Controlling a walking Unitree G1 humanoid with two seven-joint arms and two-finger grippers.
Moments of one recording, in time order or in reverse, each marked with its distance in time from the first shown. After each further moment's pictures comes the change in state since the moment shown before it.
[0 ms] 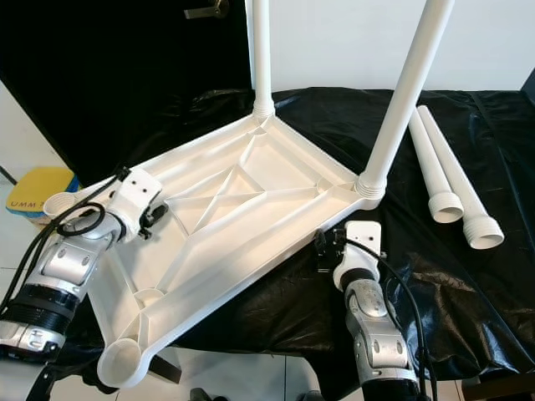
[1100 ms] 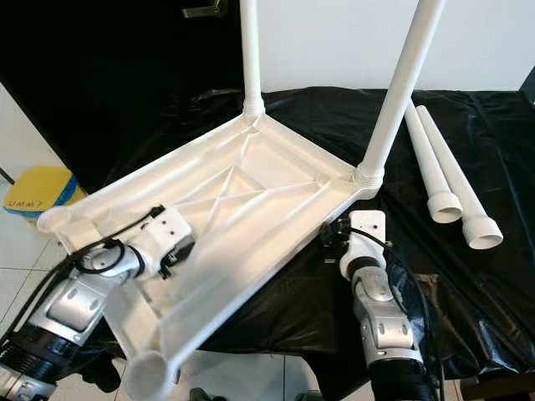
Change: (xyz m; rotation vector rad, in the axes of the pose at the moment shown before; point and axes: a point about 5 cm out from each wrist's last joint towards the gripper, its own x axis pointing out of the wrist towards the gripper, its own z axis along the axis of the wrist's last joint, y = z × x) left arm -0.019 -0.076 0.000 0.078 -0.041 -0.321; right arm 0.019 -0.014 0.005 -0.034 0.009 -0.011
